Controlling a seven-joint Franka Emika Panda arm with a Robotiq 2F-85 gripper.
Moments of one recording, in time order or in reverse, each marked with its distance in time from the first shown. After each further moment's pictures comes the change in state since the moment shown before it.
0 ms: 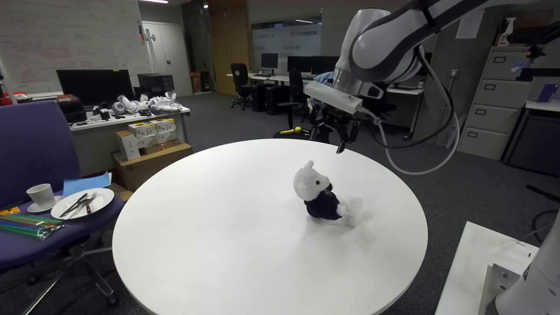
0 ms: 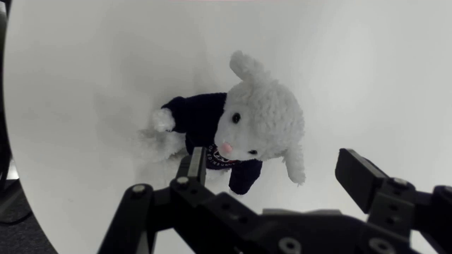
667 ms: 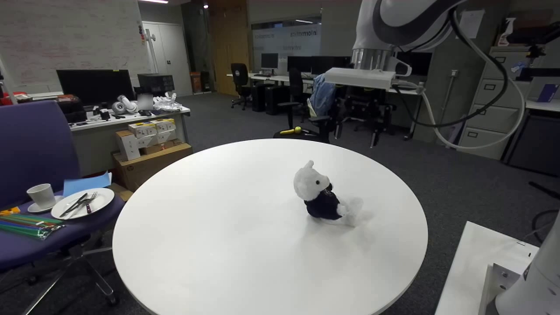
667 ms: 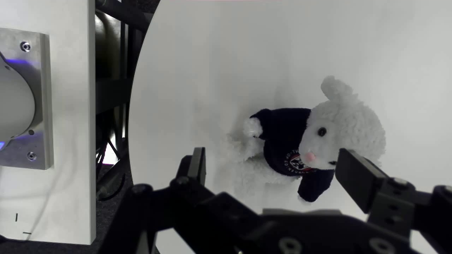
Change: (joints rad) arm -0.019 -0.182 0.020 -0.011 0.000 -0.387 0.001
